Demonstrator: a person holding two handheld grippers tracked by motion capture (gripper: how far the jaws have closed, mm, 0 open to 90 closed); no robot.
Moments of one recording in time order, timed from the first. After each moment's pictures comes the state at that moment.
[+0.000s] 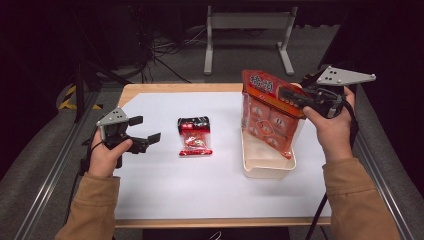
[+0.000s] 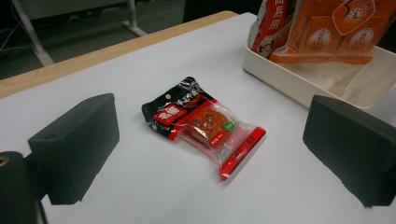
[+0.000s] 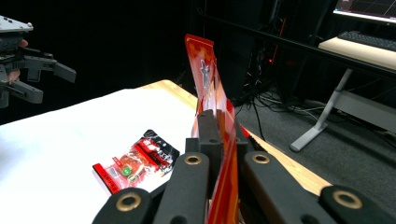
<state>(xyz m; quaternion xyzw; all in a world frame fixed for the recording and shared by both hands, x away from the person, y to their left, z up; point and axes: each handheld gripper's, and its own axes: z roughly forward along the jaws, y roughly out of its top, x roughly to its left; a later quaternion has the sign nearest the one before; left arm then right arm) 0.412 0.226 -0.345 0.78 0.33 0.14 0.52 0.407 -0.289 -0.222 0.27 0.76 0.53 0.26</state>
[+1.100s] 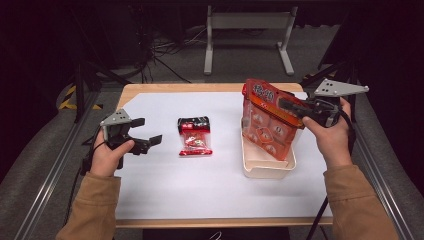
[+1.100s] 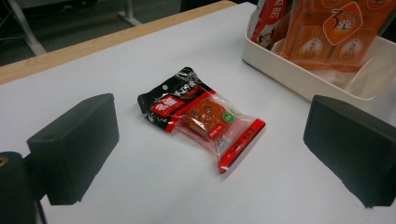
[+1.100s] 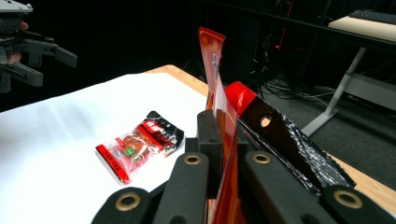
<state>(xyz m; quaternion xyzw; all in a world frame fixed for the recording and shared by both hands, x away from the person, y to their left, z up) 0.415 0.223 -0.351 0.79 0.33 0.13 0.51 0.409 -0.299 -0.254 0.28 0.77 0.52 0.23</state>
